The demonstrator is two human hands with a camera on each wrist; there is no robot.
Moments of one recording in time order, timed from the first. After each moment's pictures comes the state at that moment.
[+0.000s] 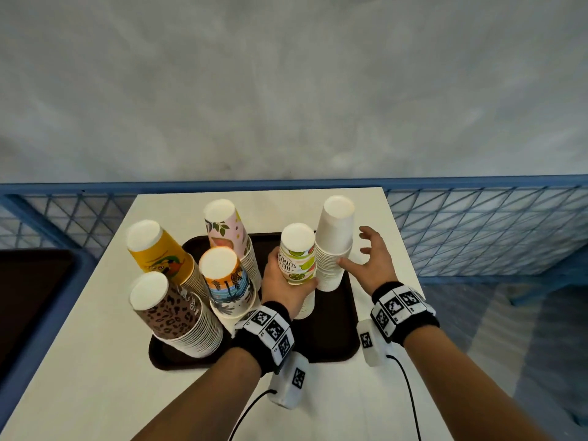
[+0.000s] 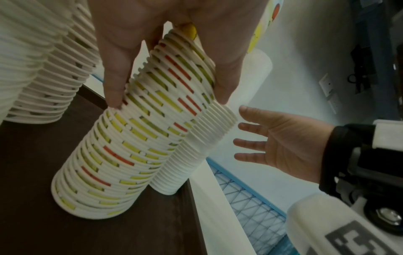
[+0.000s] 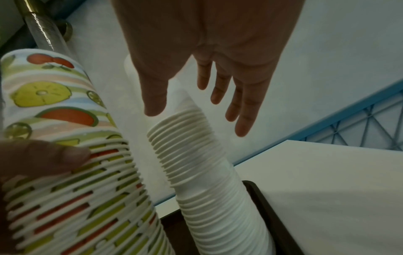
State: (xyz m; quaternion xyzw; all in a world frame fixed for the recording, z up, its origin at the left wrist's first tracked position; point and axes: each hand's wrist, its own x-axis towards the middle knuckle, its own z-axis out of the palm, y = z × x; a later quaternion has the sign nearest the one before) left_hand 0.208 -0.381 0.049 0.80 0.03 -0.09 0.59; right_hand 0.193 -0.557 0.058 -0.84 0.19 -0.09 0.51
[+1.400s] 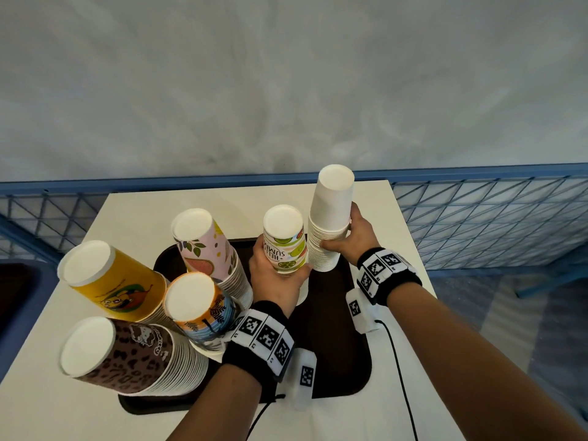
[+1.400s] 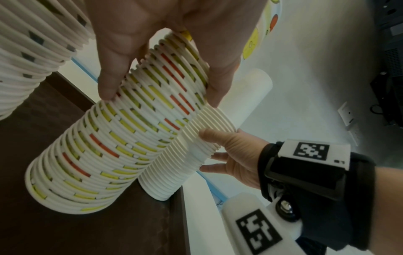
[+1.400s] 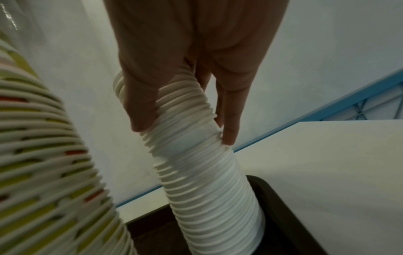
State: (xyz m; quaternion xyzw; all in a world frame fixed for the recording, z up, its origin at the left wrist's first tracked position) left_hand 0.272 -0.398 0.022 0.79 0.05 0.00 0.61; right_hand 0.296 -0.565 0.045 -0.84 0.16 -0.03 0.51
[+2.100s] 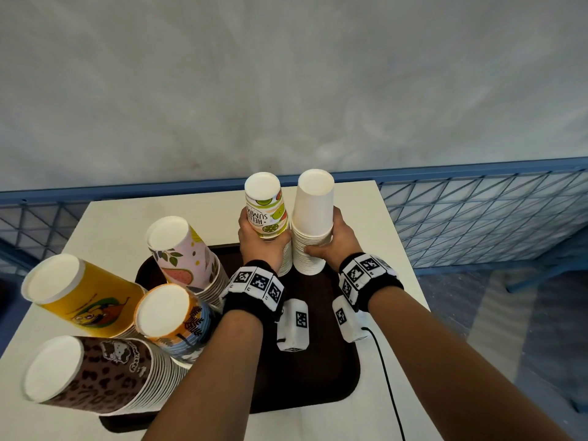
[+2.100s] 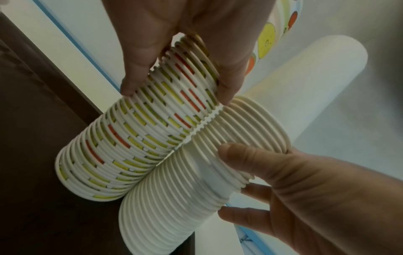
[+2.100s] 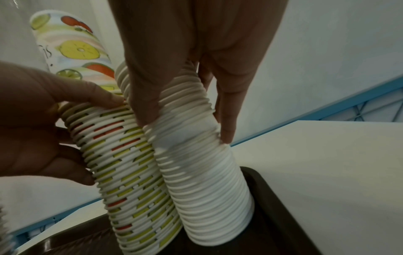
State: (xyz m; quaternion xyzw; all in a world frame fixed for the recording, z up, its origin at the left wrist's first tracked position) left_hand 0.337 -0.425 0.027 0.78 0.09 0.01 0.62; right_hand 0.296 -0.564 0.040 -0.84 0.16 -0.02 0.52
